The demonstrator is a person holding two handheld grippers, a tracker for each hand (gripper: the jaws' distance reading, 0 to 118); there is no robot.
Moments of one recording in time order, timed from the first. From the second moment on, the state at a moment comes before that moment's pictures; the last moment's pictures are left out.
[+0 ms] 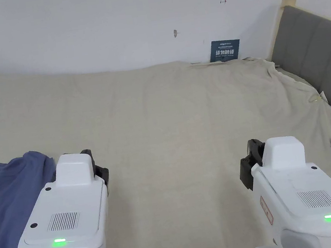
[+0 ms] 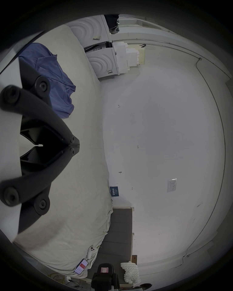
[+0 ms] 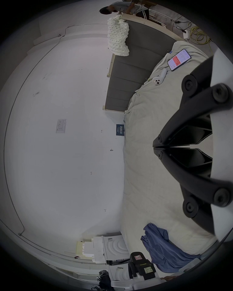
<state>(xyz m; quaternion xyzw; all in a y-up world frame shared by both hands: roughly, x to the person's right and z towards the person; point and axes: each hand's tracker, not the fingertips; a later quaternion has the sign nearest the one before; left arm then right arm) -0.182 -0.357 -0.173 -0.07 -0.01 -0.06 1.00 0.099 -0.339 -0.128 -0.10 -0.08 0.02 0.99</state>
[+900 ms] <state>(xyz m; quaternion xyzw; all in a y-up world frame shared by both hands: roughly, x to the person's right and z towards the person) -0.182 -0.354 -0.172 -0.06 -0.01 -0.05 1.00 0.100 -0.338 -0.127 -0.10 -0.08 0.03 0.99</state>
